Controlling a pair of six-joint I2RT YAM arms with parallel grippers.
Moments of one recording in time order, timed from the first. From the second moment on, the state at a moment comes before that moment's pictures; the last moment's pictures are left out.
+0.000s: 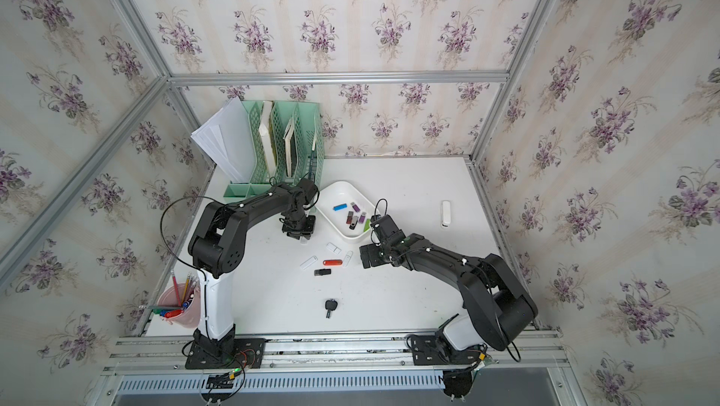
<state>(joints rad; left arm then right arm) -0.43 2.10 1.52 -0.97 0.02 -0.38 0.63 1.48 0.74 -0.33 -0.04 0.31</state>
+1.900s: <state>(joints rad) -0.41 2.03 1.39 -0.89 0.02 -0.38 0.76 1.60 0.77 -0.30 0.04 0.31</state>
